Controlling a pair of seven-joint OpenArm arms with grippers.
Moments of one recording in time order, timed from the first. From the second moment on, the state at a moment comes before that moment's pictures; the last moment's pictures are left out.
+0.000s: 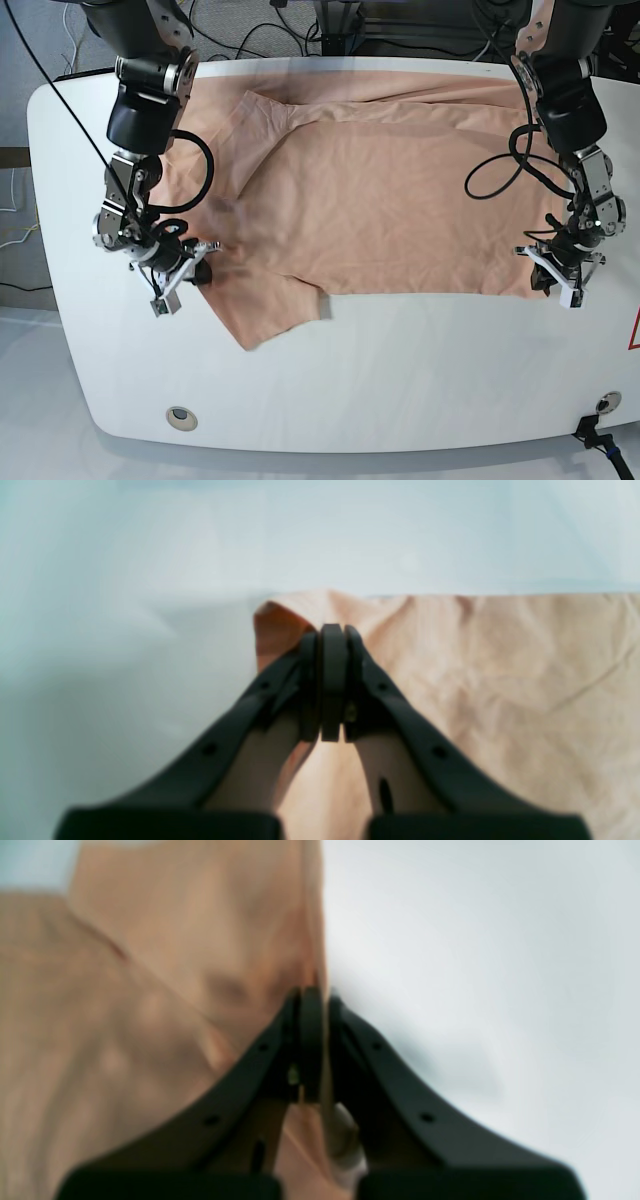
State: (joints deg) left arm -20.9 -17.7 -25.3 53.0 0.8 -37.0 22.6; right arm 22.7 9.0 19.7 55.7 9.7 39.5 -37.3
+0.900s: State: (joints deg) left arm 2.2 -19.7 -28.0 81.4 0.4 -37.8 22.5; right arm 3.3 5.2 19.7 104.0 10.1 40.1 -69.9
